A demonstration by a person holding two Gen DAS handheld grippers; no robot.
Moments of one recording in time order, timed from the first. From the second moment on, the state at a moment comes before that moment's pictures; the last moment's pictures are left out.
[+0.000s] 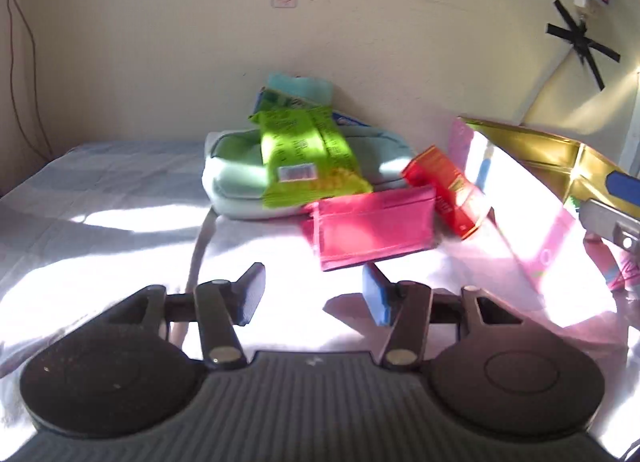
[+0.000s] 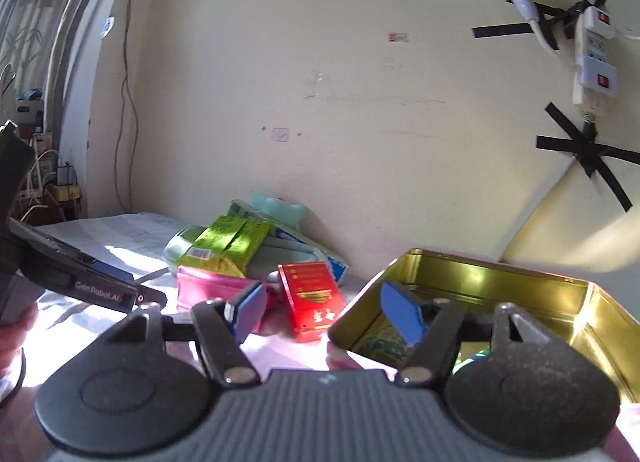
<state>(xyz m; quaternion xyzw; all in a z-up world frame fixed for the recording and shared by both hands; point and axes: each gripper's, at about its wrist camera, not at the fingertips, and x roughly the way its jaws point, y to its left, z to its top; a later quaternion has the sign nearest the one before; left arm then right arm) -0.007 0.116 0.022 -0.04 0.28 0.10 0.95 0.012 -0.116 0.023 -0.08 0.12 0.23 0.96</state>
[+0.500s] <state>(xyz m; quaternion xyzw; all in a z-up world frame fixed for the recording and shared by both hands) -0.036 0.162 0.012 -0.13 0.22 0.14 0.96 0.104 0.026 -0.009 -0.28 0.25 0.26 0.89</state>
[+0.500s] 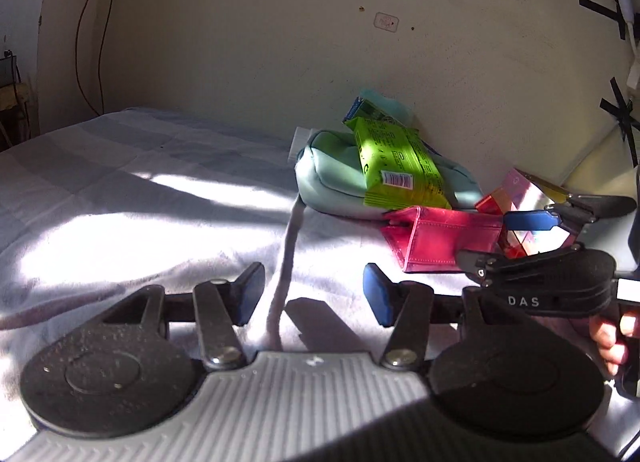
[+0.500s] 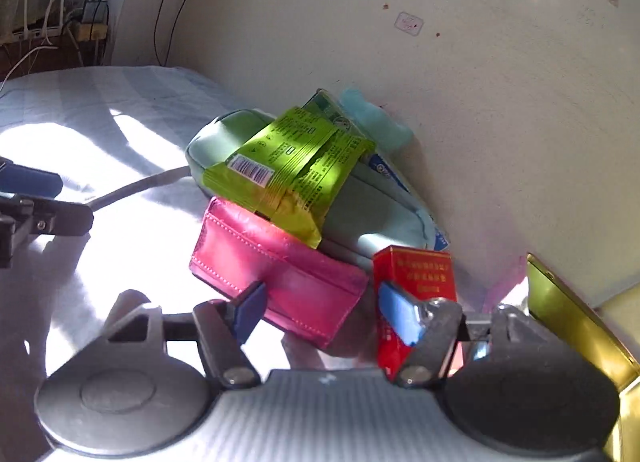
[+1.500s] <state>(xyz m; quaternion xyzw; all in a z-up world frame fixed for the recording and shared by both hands) -0.019 0.193 0.024 -0.24 0.23 0.07 0.94 0.045 -0.011 -0.019 -0.12 0.29 0.34 0.89</state>
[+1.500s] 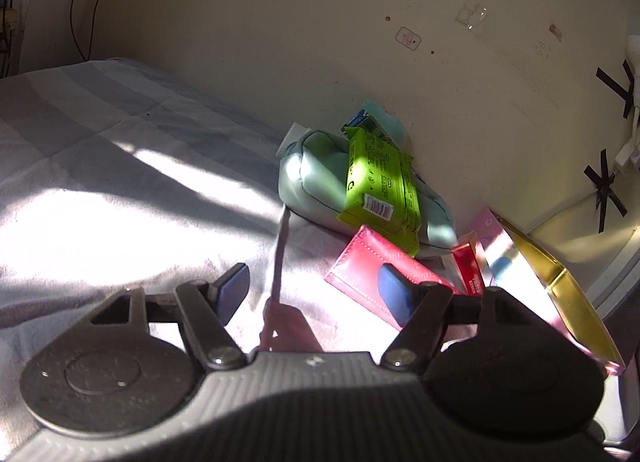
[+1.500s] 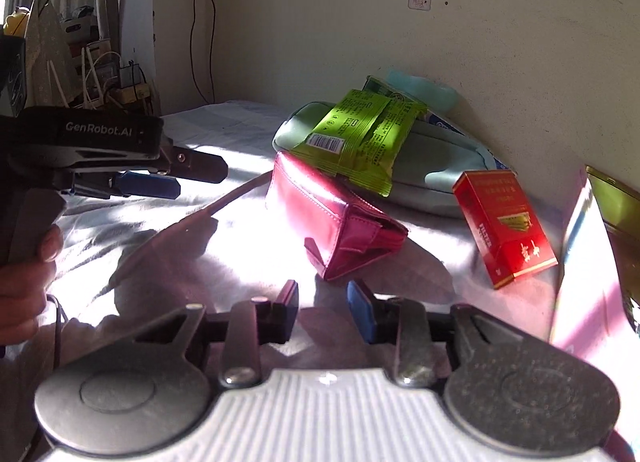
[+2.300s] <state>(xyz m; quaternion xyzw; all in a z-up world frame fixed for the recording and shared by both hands) 0.001 0.131 0.054 -0.22 0.23 -0.03 0.95 0.031 -0.025 0.001 -0.09 0.25 0.32 0.91</state>
